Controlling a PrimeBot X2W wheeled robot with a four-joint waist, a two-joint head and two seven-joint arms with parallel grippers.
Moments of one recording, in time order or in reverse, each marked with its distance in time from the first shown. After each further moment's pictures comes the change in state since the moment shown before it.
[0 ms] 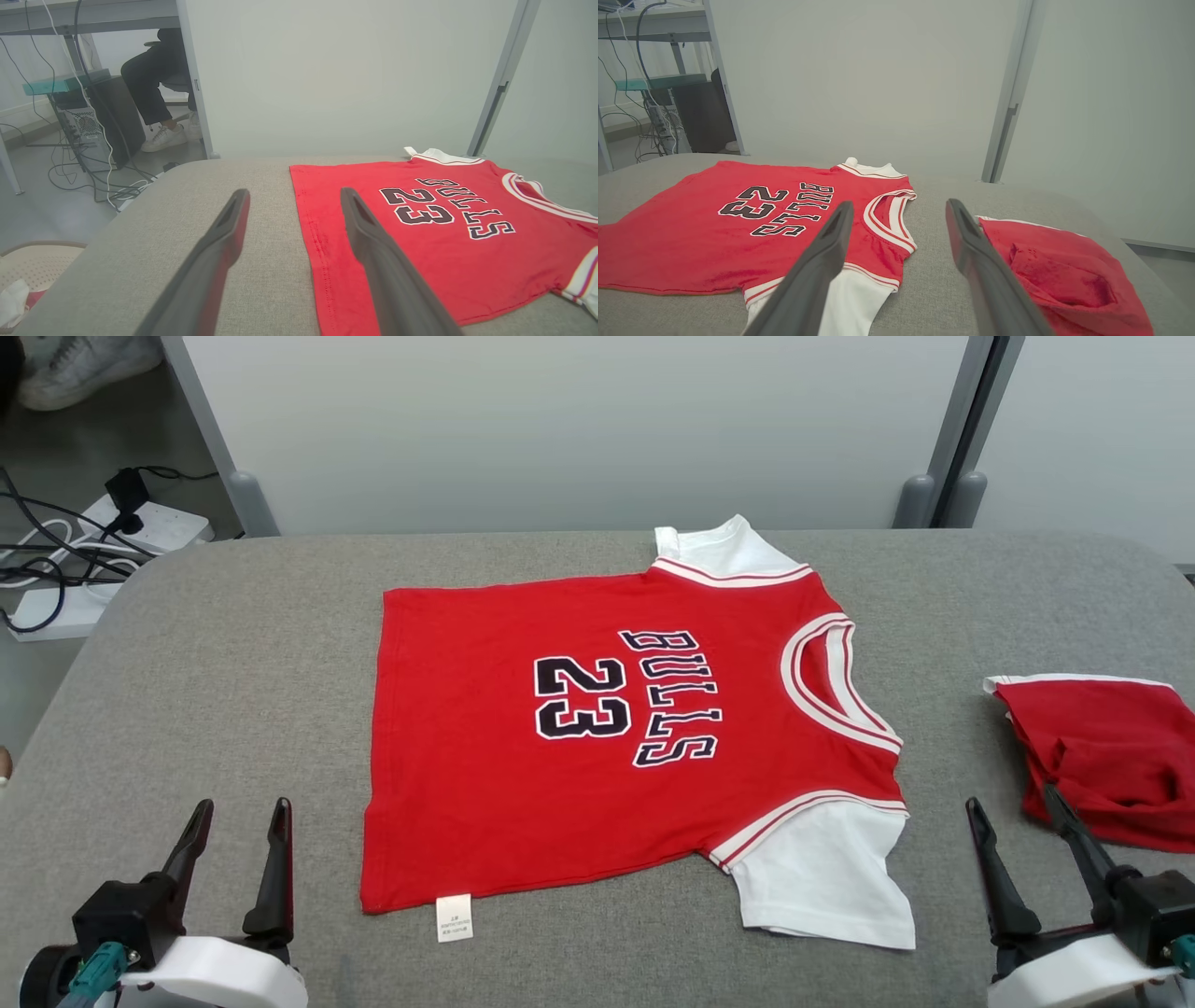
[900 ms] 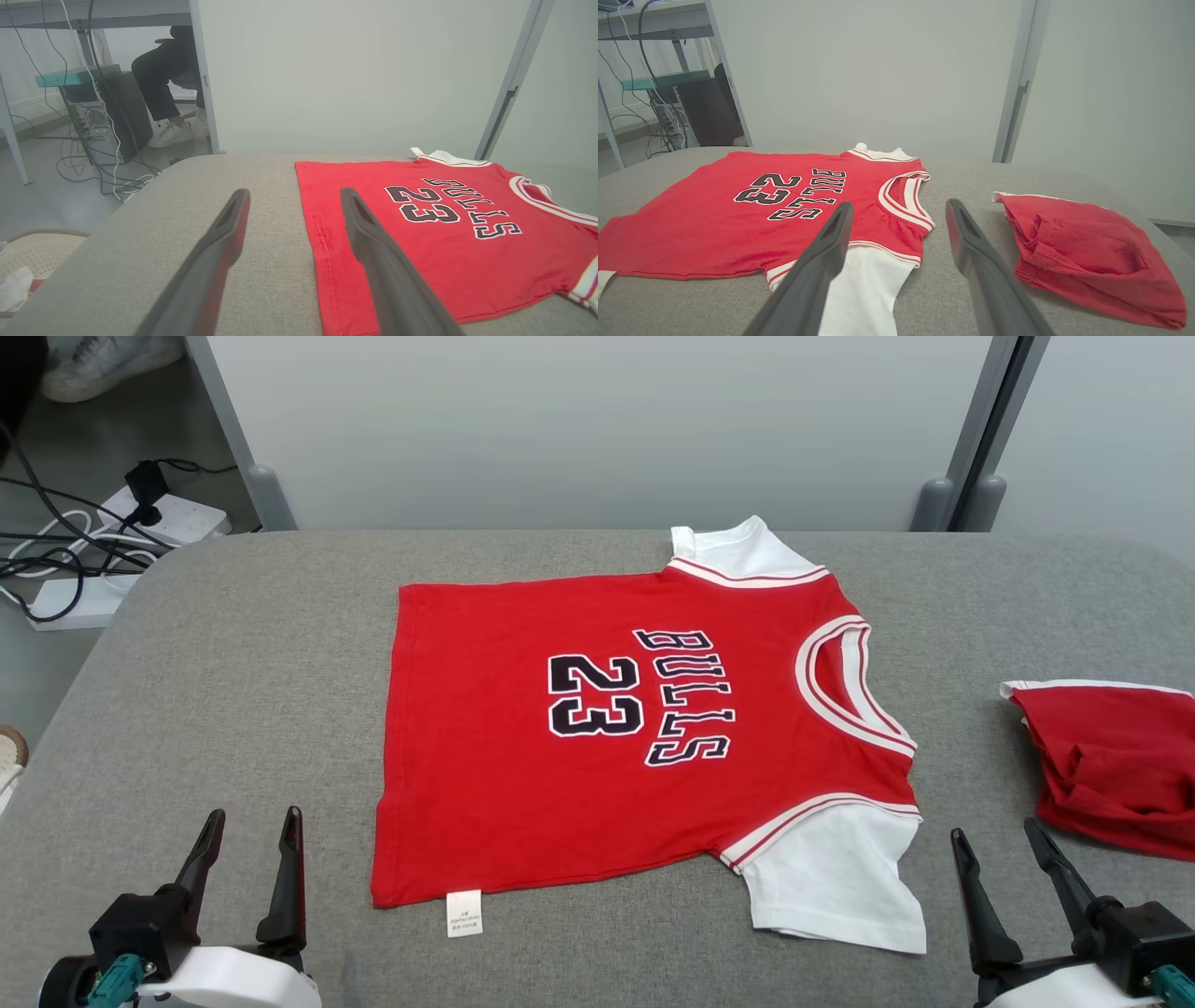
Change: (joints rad) left arm 0.027 -0.118 0.113 0.047 0.117 -0.078 0.000; right arm 0.054 0.060 -0.018 0.009 -0.016 0.000 -0.007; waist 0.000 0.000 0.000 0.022
